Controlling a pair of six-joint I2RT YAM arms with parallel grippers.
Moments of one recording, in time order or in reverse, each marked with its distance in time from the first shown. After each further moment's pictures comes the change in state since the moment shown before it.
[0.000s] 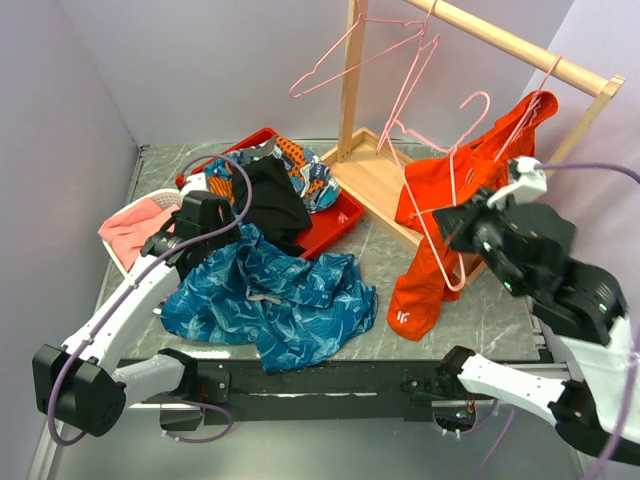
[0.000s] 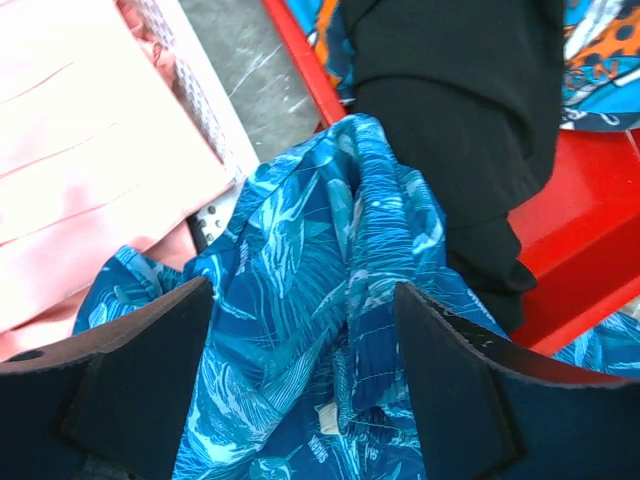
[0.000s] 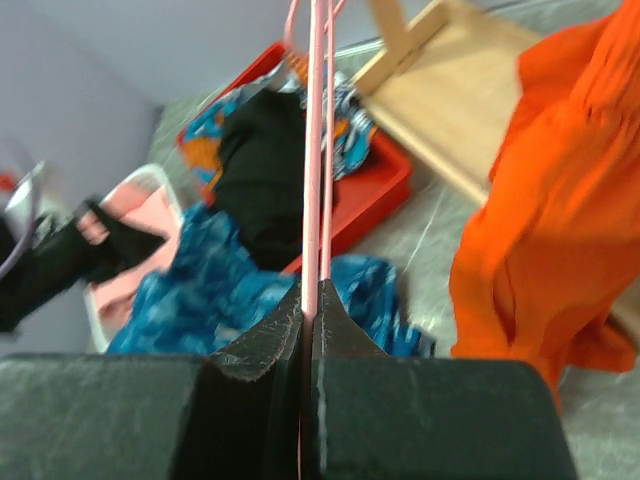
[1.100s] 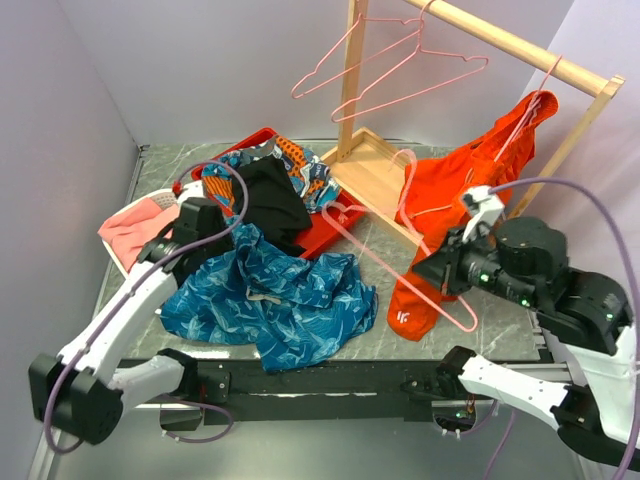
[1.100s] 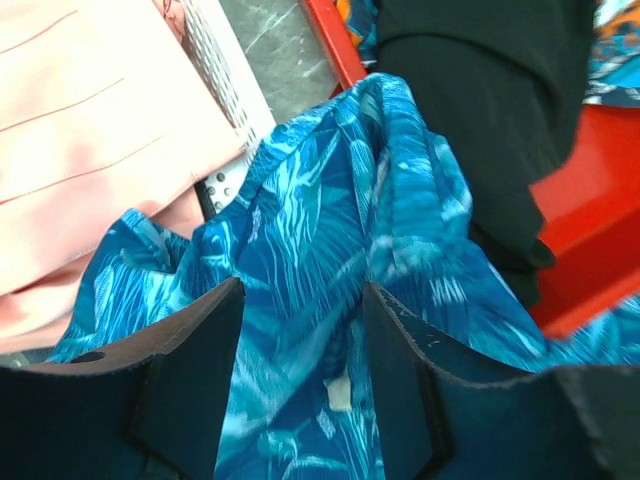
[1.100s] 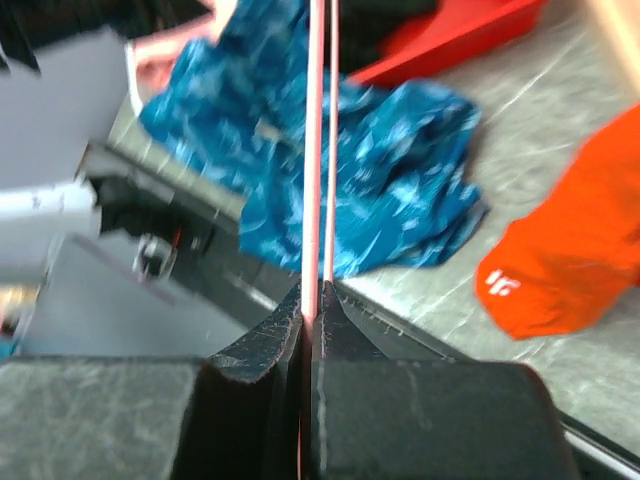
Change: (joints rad) left arm 0.000 -0.021 -0.032 -0.051 0.000 -0.038; right arm 0.002 -0.046 -0.010 -0.239 -0.463 -0.079
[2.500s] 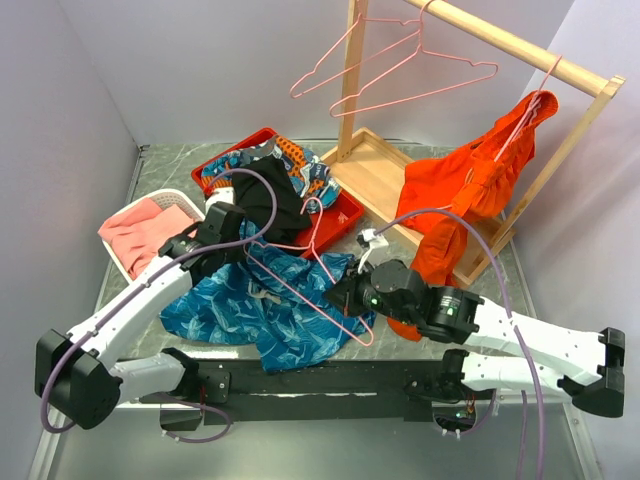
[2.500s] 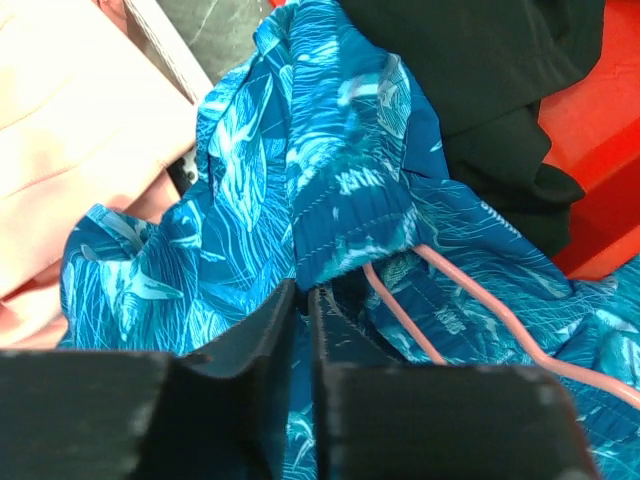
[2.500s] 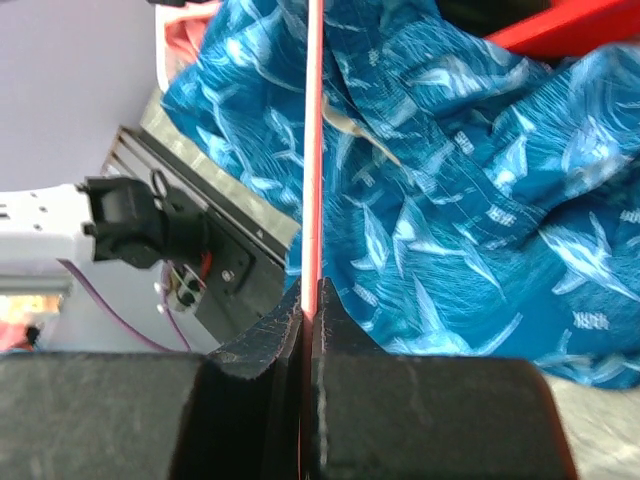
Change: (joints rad) left arm -0.155 0.058 0.018 -0.042 -0.069 0.065; right arm 0.390 0.052 -0.759 0.863 0.159 0.244
